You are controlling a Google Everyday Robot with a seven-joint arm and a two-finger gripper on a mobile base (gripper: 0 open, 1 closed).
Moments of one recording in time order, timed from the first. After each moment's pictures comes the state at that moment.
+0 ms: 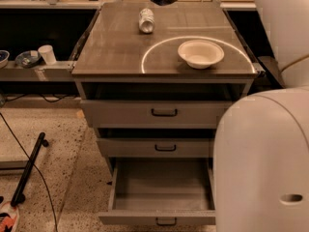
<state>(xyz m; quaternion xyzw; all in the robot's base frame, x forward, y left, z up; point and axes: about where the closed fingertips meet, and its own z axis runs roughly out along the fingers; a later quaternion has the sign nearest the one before) 0.824 -0.065 1.049 -0.53 0.68 -0.04 0.50</state>
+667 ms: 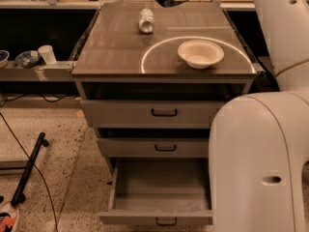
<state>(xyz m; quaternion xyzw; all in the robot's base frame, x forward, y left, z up) 0.845 -0.088 1.036 -0.45 0.73 0.01 0.52</state>
